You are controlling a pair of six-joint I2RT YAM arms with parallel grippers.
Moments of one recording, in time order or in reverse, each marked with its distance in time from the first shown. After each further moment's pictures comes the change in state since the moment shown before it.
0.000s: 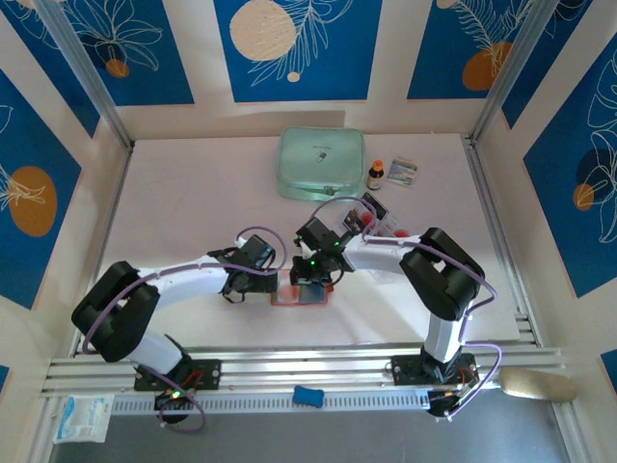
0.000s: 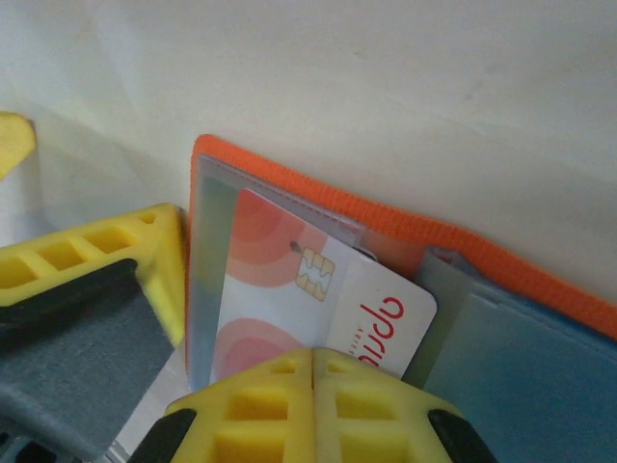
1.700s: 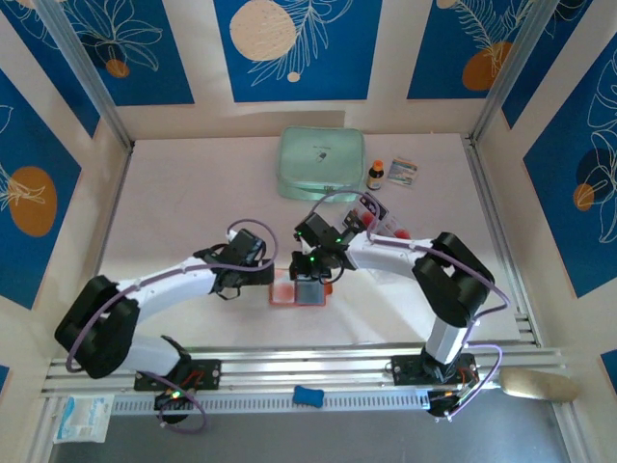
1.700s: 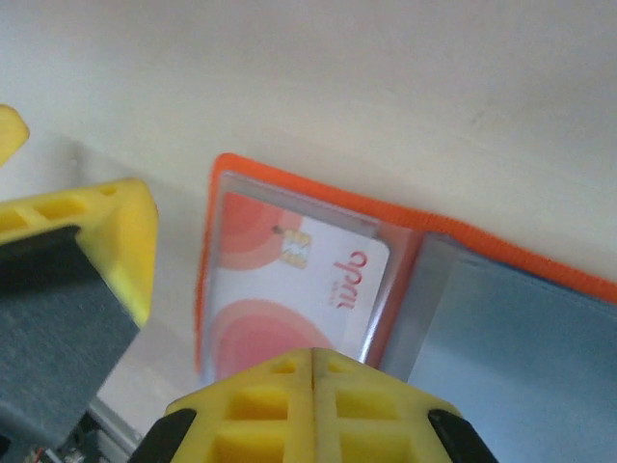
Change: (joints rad) left arm 0.051 -0.133 -0.006 -0.003 0.009 0.002; right arm 0.014 -0.079 0.030 -0.071 0.061 0.010
